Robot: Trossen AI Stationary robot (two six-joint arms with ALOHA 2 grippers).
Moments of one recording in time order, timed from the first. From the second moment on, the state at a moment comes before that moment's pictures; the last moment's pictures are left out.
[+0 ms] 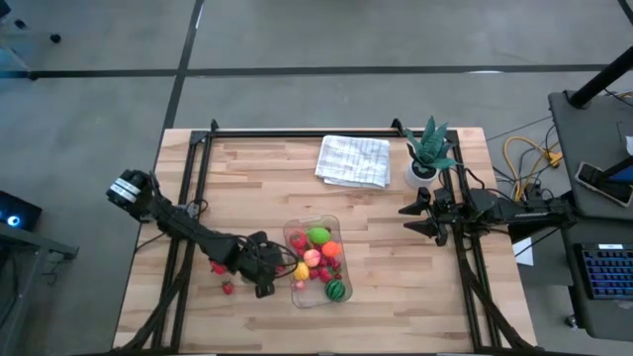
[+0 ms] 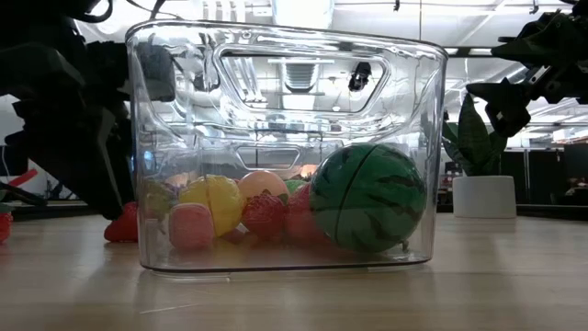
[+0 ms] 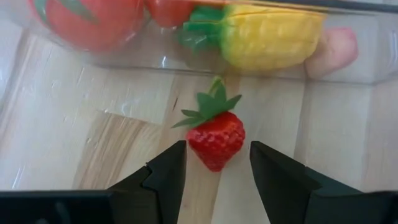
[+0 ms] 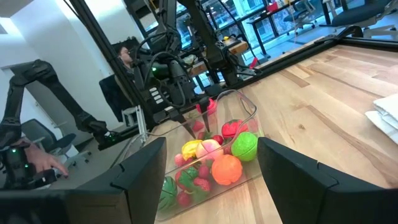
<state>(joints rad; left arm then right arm) -0.51 1.55 0.78 -0.33 -0.26 -0.70 0.06 0.02 0.01 0.00 -0.05 0.46</state>
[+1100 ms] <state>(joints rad) -0.47 1.54 0.78 -0.40 -0.30 -0.55 0.06 0.02 0.01 0.00 -0.05 0.46</state>
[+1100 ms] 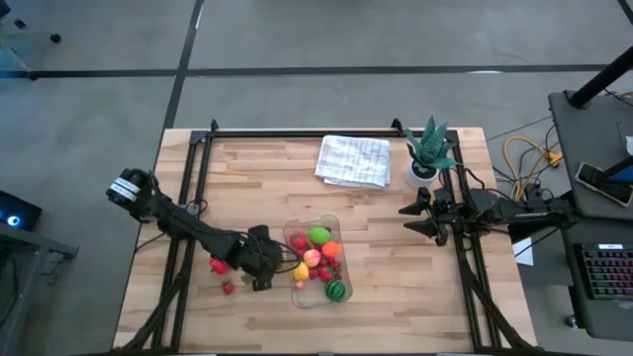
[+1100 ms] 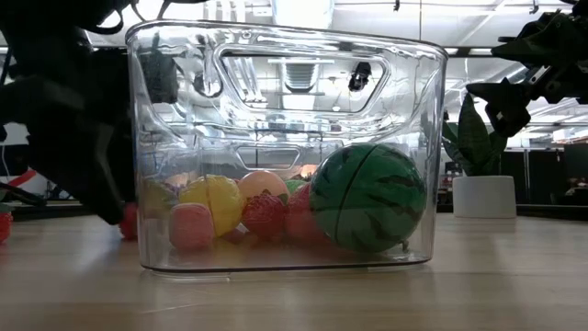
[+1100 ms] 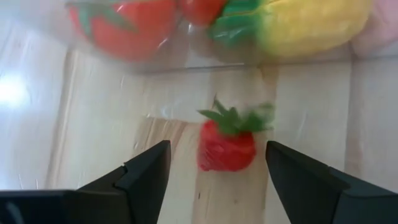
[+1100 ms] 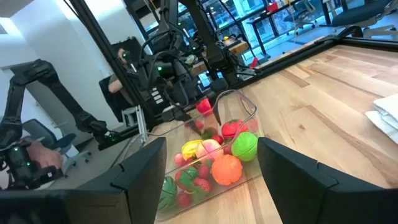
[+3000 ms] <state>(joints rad) -0.42 1.60 1.19 -0.40 -0.26 -0.12 0.06 0.02 0.01 0.00 -0.05 0.46</state>
